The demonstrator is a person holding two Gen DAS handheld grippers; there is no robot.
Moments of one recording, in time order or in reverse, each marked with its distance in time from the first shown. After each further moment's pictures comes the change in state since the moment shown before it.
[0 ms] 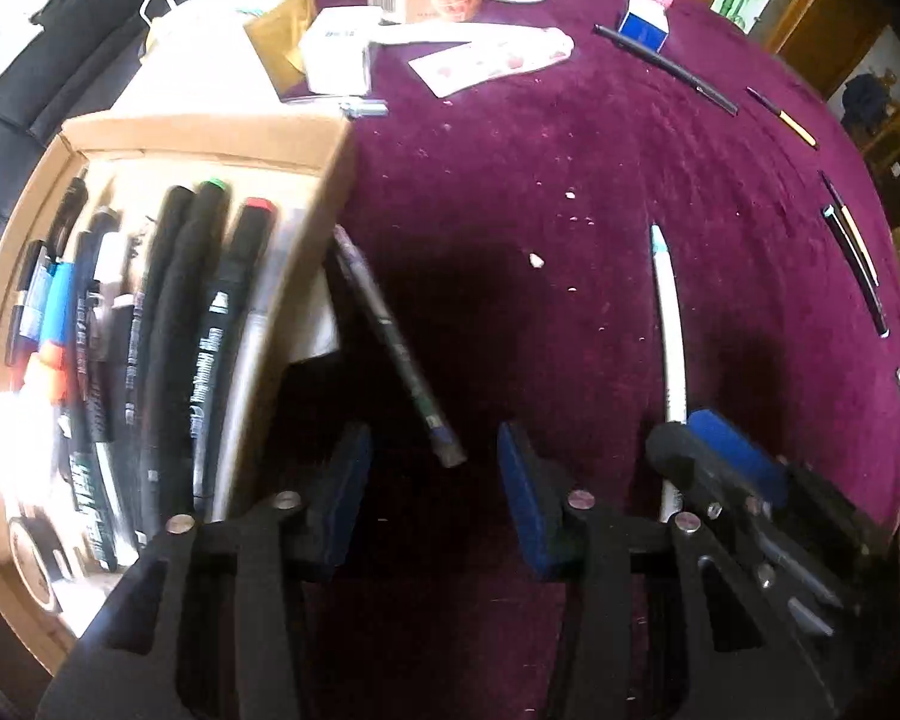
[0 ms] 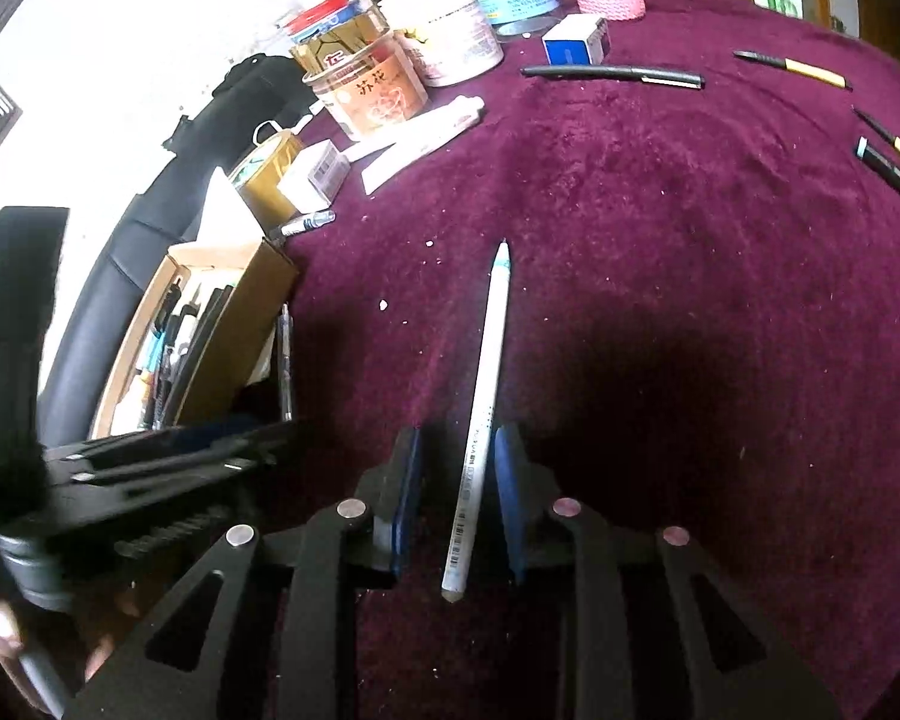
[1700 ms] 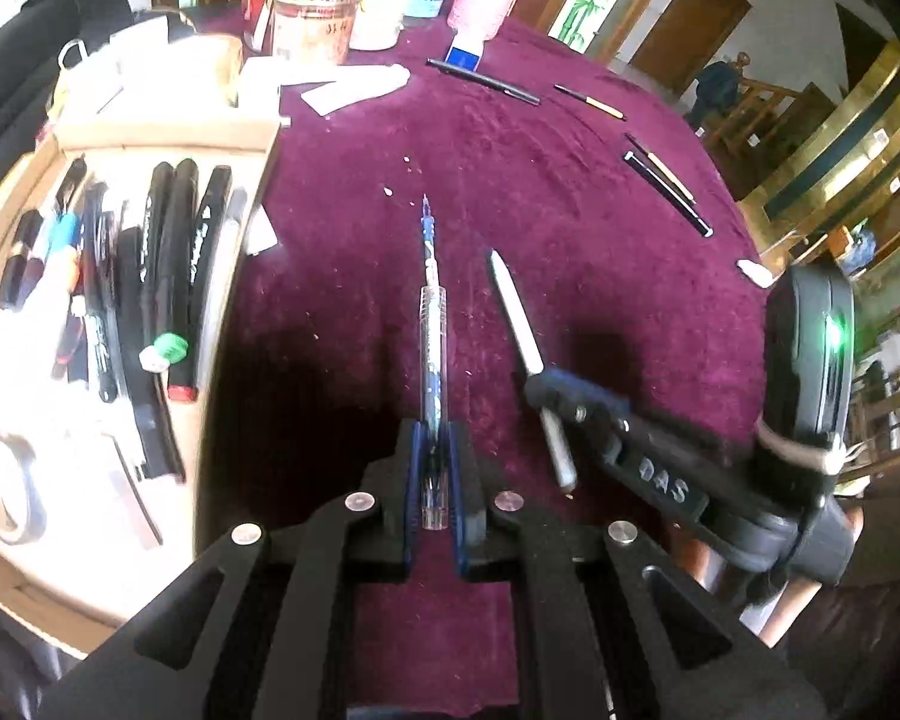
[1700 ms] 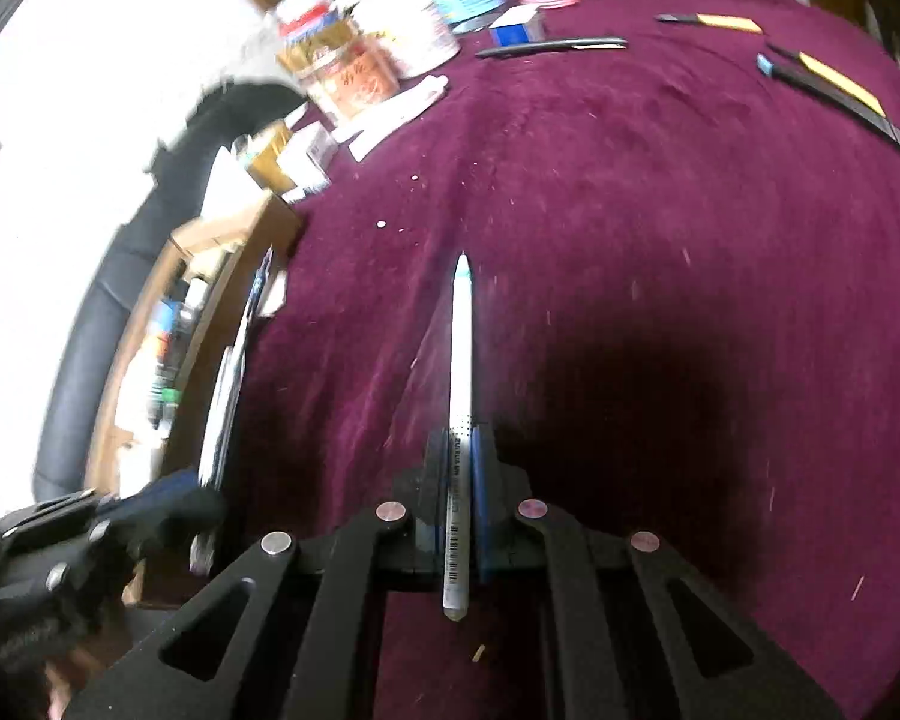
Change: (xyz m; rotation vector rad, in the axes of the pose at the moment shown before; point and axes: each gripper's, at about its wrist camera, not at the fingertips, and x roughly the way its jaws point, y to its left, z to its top) left arm -0.075 0.026 -0.089 0.175 -0.110 -0.346; right arm -0.040 0.004 -0.081 0.162 -0.063 0.019
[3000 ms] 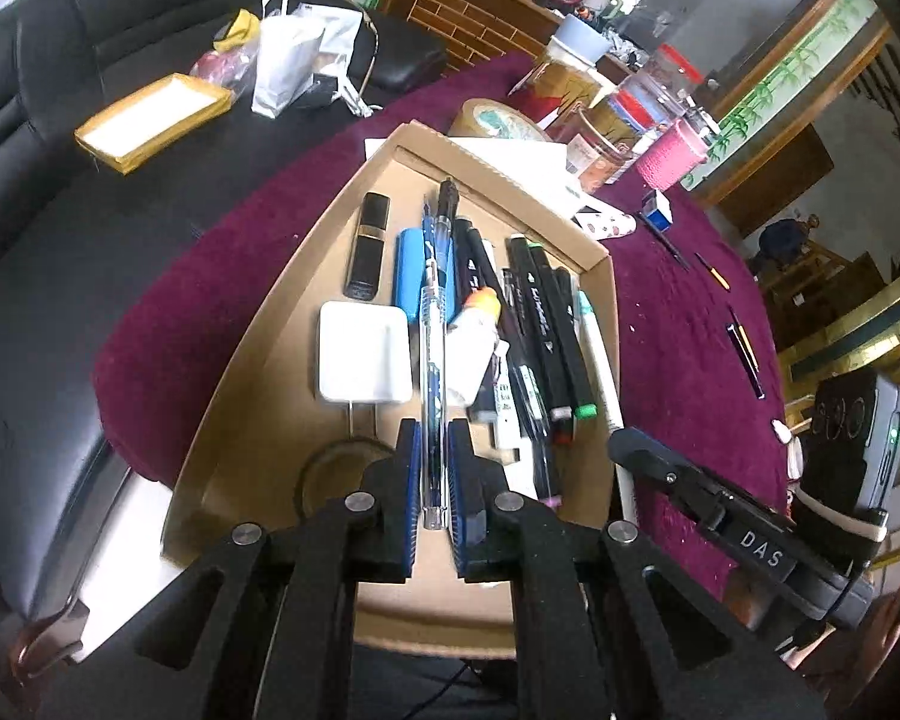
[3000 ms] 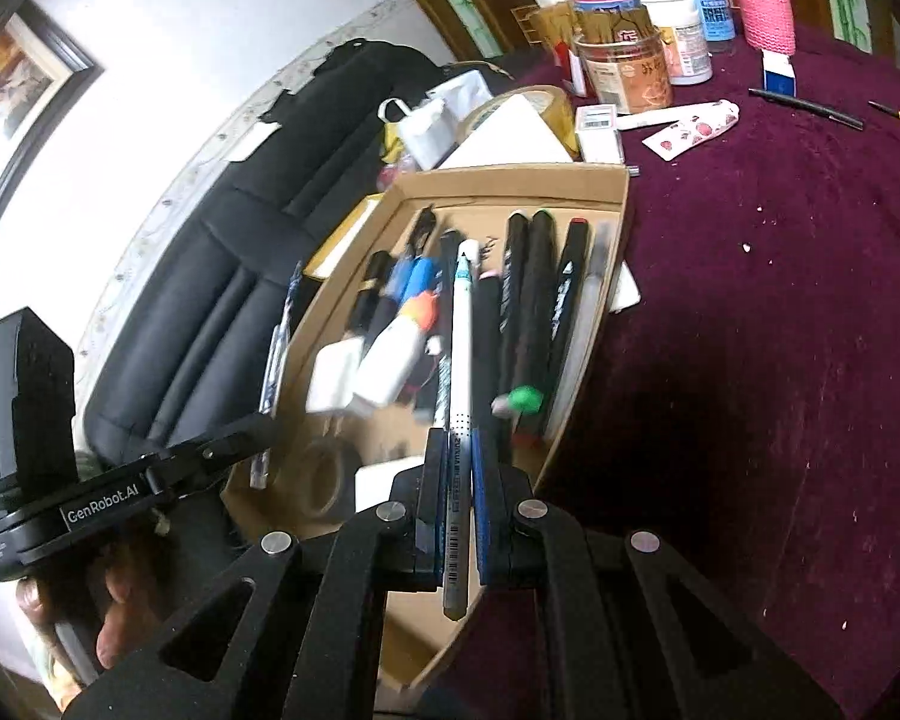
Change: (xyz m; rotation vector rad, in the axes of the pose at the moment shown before) left arm -0.085 0.196 -0.016 -0.316 -0.166 0.039; right arm 0.058 0.176 -0.006 -0.226 0.064 0.109
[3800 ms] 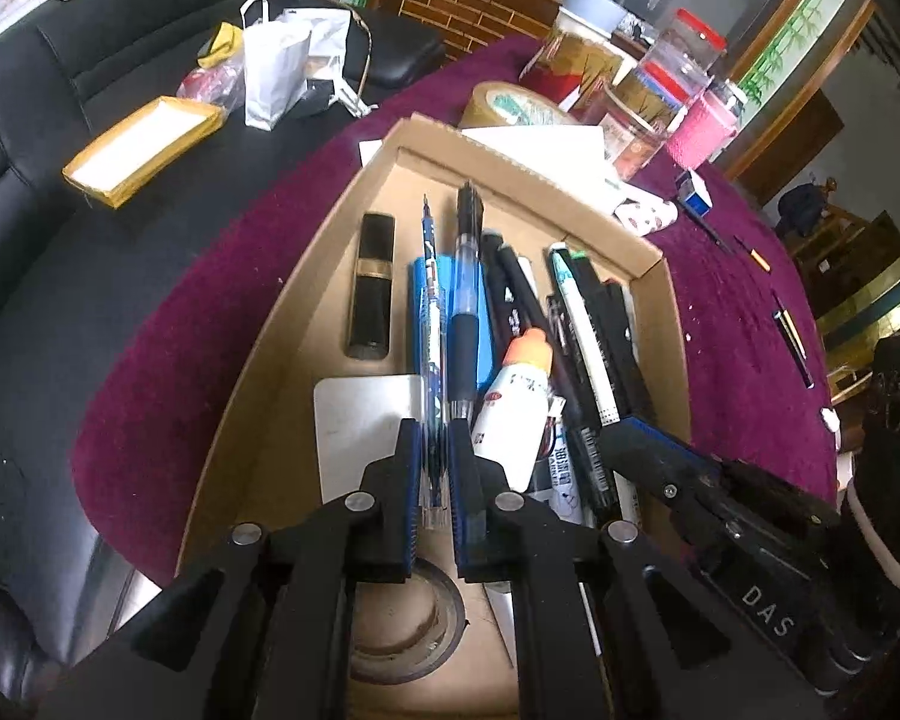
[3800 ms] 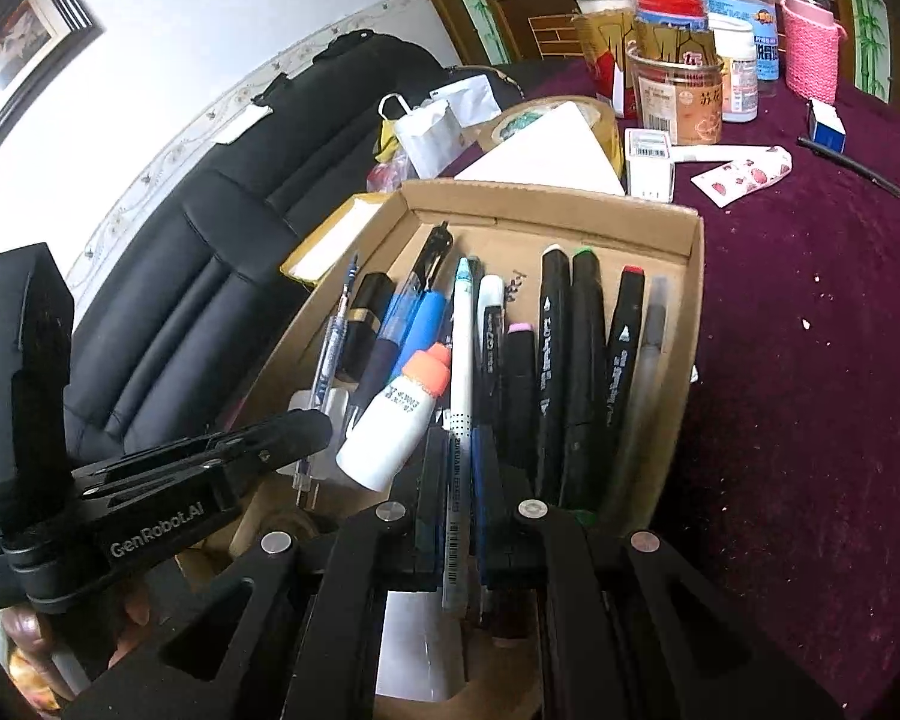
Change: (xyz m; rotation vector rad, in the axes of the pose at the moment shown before) left arm 0.046 0.004 0.025 0.085 0.013 0.082; right arm 0.048 0.027 0.023 -0.110 -0.026 -0.104
